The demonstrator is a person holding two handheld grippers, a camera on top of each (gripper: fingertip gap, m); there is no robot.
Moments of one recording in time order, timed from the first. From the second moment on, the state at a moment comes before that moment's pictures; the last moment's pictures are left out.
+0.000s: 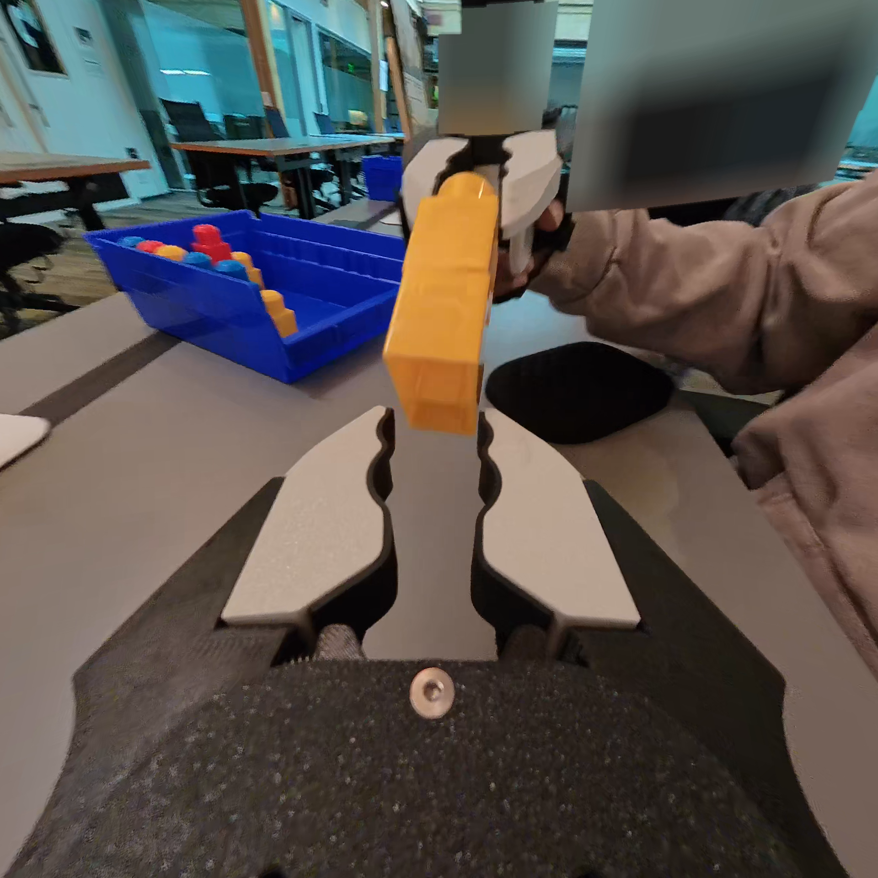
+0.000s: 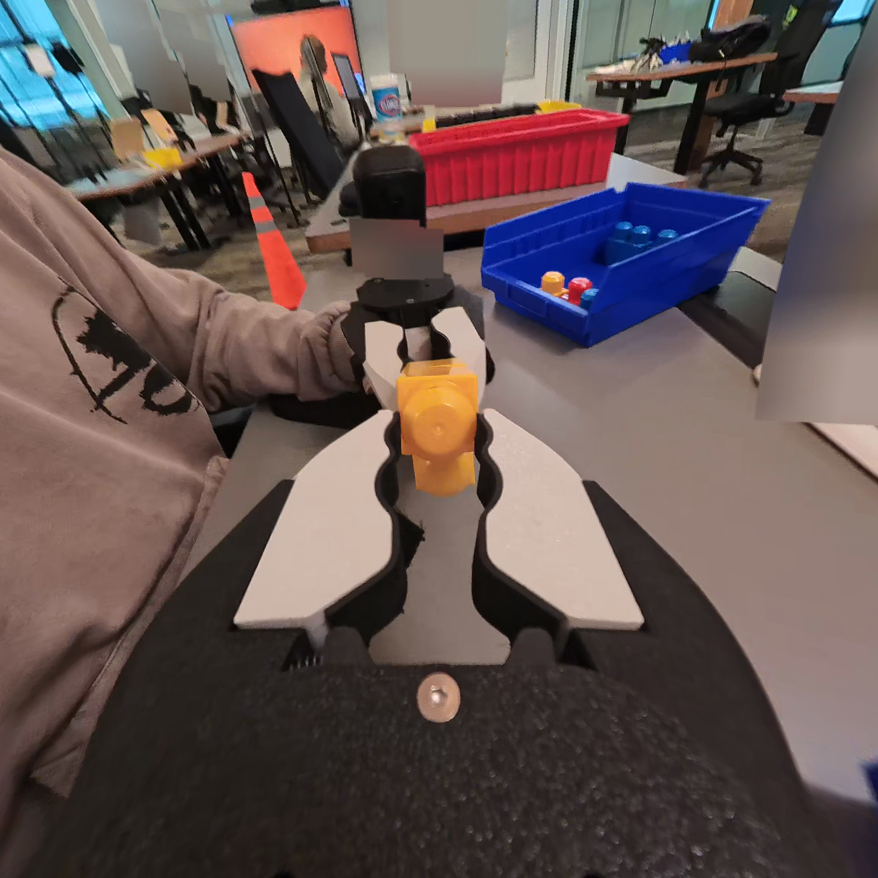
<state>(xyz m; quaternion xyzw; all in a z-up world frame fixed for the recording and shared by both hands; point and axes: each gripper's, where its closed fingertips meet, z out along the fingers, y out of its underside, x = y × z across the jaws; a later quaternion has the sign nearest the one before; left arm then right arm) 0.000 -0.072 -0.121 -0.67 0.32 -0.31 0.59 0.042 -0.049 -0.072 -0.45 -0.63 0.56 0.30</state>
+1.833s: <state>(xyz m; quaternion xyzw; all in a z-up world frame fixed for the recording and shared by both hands) -0.081 -0.037 -0.117 -0.71 0.19 -0.16 0.66 0.121 0.341 -0.119 -0.69 -0.65 0.06 0.31</state>
